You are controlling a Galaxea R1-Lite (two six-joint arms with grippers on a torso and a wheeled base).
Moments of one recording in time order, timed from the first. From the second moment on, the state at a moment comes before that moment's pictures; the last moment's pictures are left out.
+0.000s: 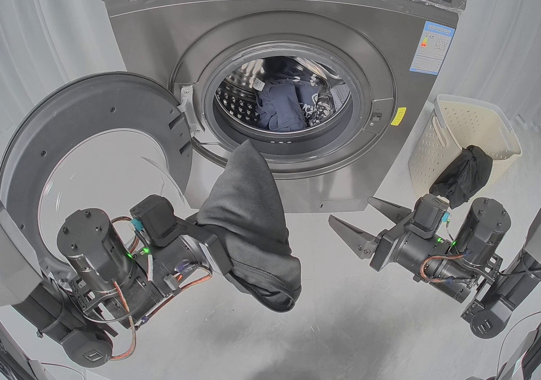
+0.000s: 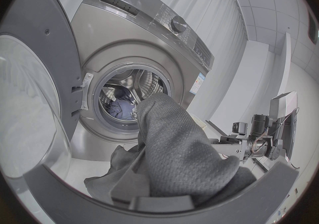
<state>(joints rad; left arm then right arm) -0.68 1.79 -0.36 -1.55 0.04 -0.22 0.62 1.84 -0.35 -1.55 0.06 0.19</state>
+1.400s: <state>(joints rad) -0.74 1.85 -0.32 -1.55 0.05 -0.17 0.65 1.84 -0.31 -1.55 0.06 0.19</state>
